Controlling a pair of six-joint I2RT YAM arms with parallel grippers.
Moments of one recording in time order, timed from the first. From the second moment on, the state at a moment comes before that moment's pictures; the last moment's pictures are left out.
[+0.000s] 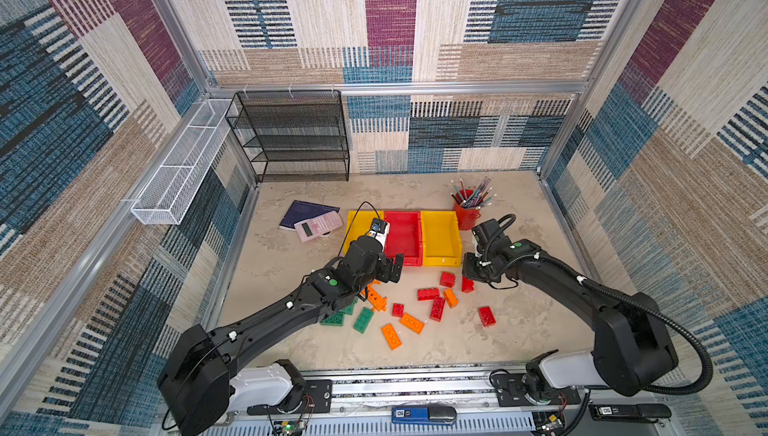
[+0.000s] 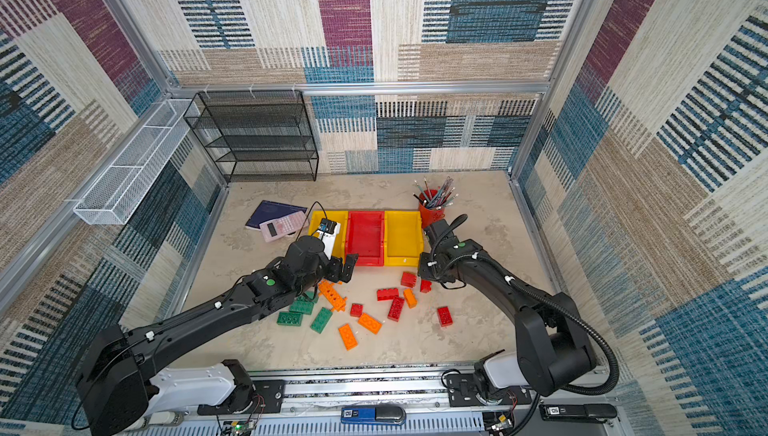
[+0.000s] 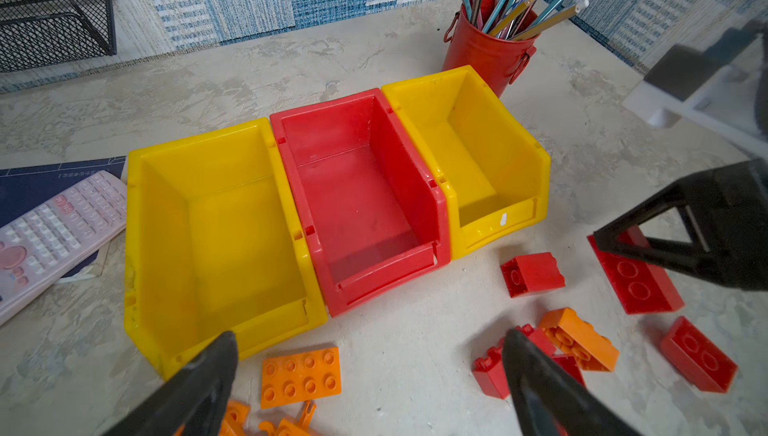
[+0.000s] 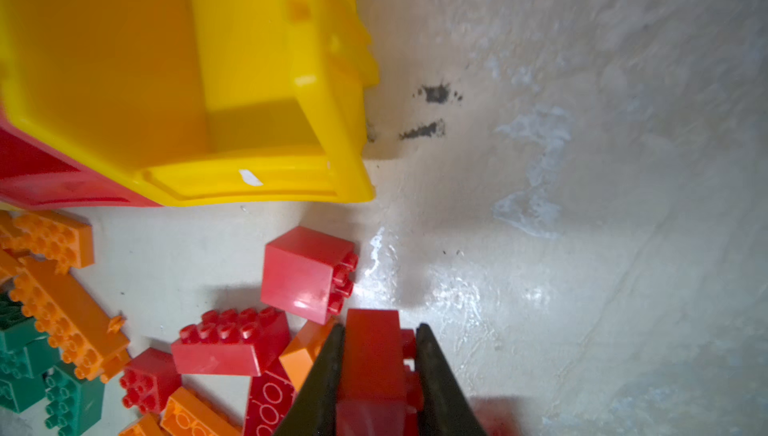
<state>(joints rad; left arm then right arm) -0.79 1.24 0.84 -0.17 -0.26 -0.25 0.39 1.40 0.94 -0.68 -0.07 0.55</state>
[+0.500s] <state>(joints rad) -0.78 1.20 0.85 -0.22 -0.27 -0.23 0.39 1.71 1.40 -0.69 -0.07 0.48</state>
